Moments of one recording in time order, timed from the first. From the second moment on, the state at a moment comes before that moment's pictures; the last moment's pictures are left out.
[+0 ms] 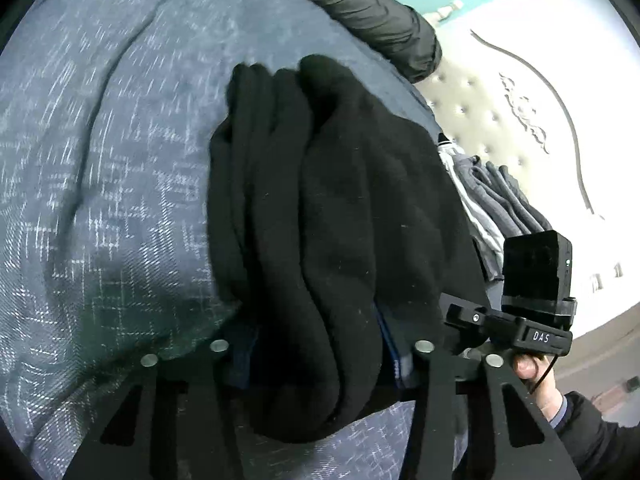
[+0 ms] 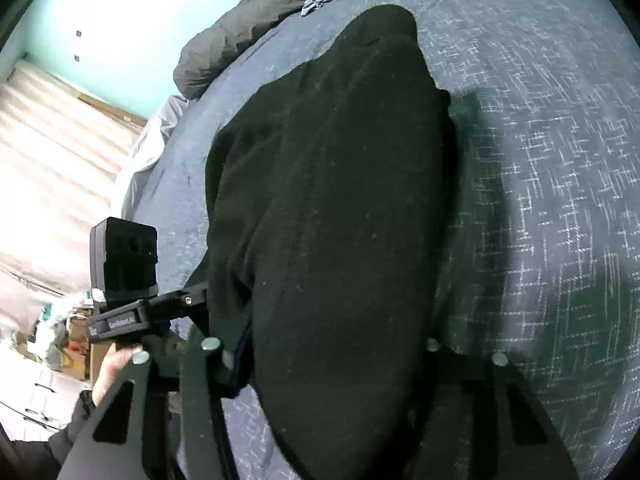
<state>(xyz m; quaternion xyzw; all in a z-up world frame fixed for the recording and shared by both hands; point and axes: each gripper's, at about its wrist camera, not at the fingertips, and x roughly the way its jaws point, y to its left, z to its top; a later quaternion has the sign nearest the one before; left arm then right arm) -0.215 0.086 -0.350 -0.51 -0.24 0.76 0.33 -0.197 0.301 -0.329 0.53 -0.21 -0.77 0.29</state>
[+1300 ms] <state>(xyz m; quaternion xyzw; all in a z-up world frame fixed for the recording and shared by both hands) -0.174 0.222 -0.126 -0.40 -0.11 0.83 0.36 -0.163 0.403 -0.132 0.39 -0.10 -0.86 0.31</state>
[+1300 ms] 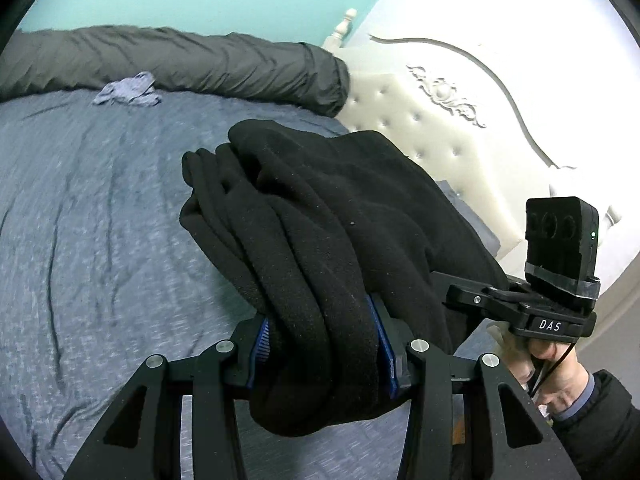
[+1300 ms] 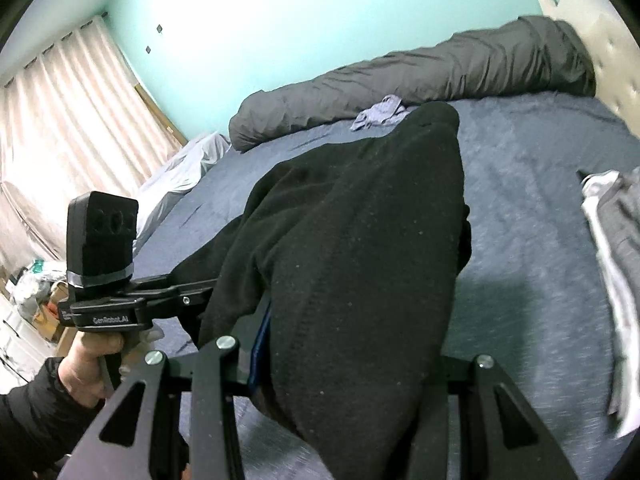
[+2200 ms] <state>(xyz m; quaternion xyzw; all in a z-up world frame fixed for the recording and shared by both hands) -0.180 0.427 -0.043 -0.37 -0.08 0.82 0.43 -0.131 0.562 -0.036 0.33 -0.05 -0.92 0.21</state>
